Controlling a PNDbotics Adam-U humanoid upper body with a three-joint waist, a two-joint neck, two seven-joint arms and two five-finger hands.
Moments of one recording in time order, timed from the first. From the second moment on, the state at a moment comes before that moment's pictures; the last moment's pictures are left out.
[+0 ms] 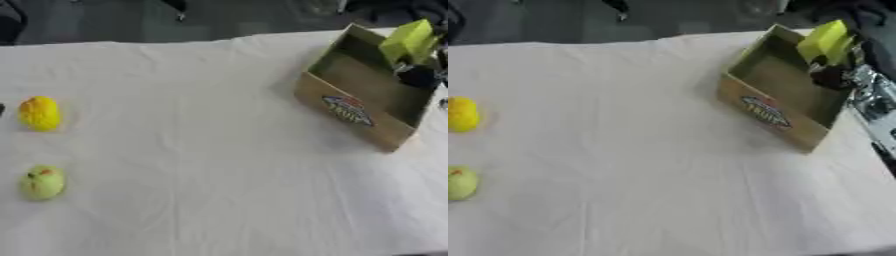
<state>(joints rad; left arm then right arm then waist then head) -0.37 0.43 -0.10 -1.75 -0.11 -0.06 0.47 -0.29 -0.88 -0.04 -1.62 0.18 0.64 -0.21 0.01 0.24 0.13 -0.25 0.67</state>
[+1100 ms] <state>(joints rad) -0.34 0.48 -0.10 -1.74 -0.11 -0.05 0.47 -0.27 -0.88 -0.01 -1.62 0.22 0.59 -0.13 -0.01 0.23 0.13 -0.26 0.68</state>
